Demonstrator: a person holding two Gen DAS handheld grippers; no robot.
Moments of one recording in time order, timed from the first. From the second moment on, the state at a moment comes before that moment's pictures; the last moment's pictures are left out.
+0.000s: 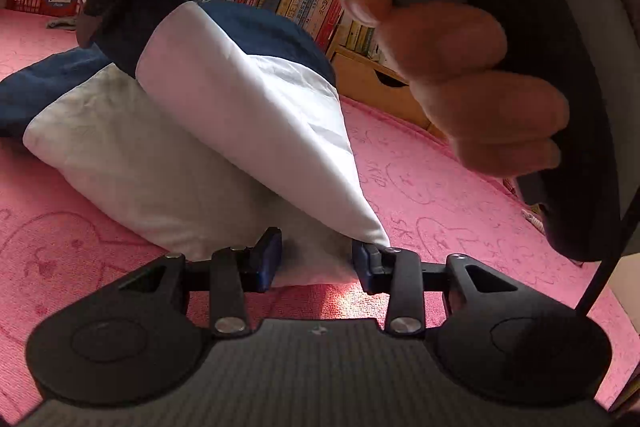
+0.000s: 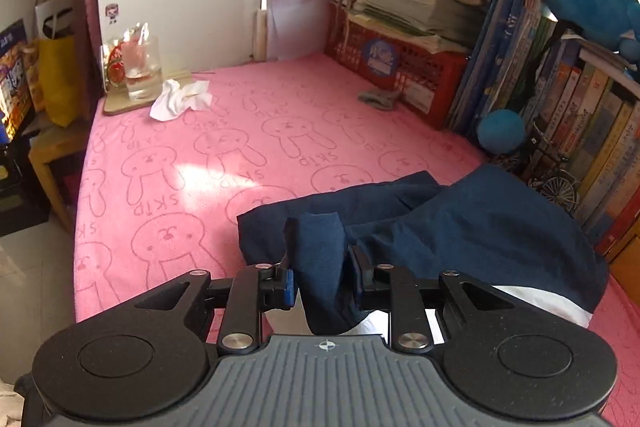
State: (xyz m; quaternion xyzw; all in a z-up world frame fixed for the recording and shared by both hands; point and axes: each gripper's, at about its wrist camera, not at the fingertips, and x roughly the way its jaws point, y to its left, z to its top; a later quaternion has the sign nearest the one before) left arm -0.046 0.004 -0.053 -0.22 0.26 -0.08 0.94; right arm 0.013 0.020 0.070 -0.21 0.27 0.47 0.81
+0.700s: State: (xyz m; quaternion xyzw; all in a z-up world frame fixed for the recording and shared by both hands) left arm -0.029 0.104 -0.049 -0.42 0.21 -0.09 0.88; right arm -0.077 -0.104 -0.037 0.06 0.29 0.11 0.95
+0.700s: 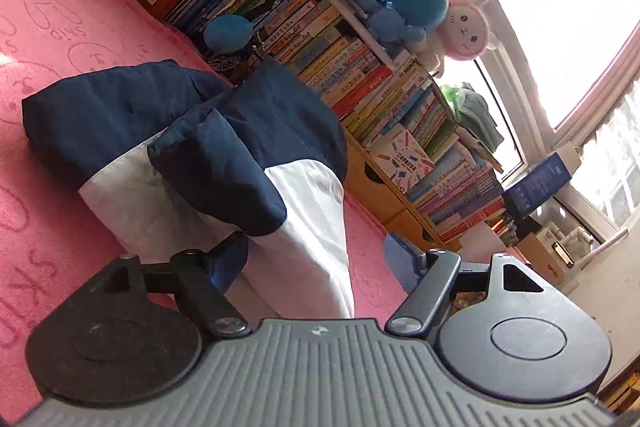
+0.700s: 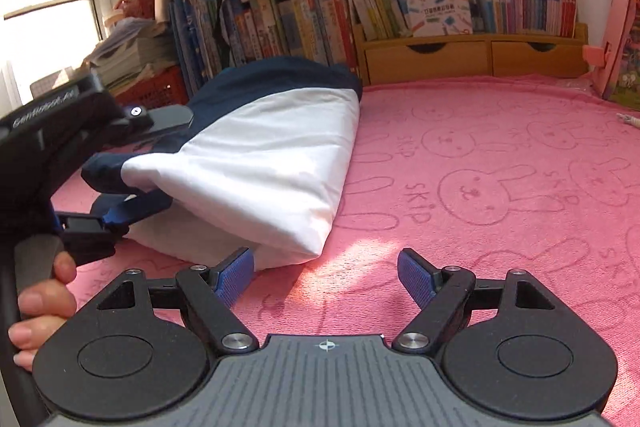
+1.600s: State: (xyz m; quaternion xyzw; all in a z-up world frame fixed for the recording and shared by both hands) left arm -0.003 0.130 -0.056 -0.45 0.18 -0.03 0.87; right arm -0.064 -0.079 -0.051 0.15 0.29 0.05 0.94
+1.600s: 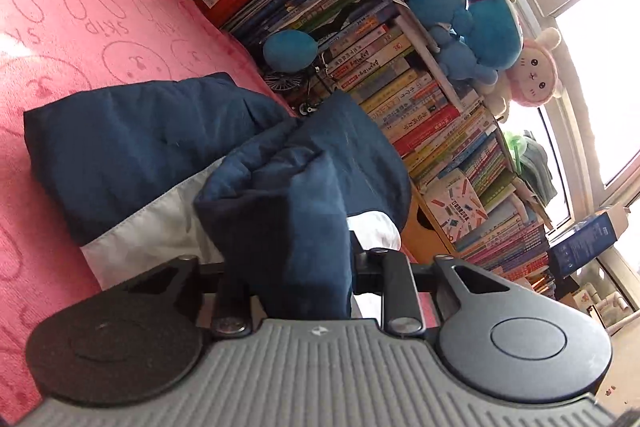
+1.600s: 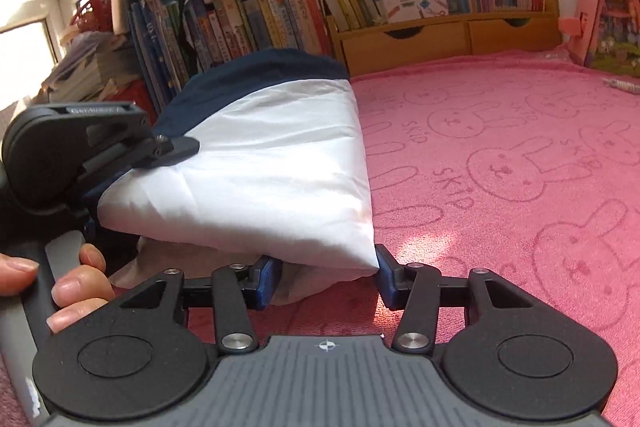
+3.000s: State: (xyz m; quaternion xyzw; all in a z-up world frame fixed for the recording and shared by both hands) left arm -0.036 0.251 -0.064 -0.32 0.17 0.16 0.92; right arm -0.068 -0.028 -0.045 -0.12 0.23 0.07 0.96
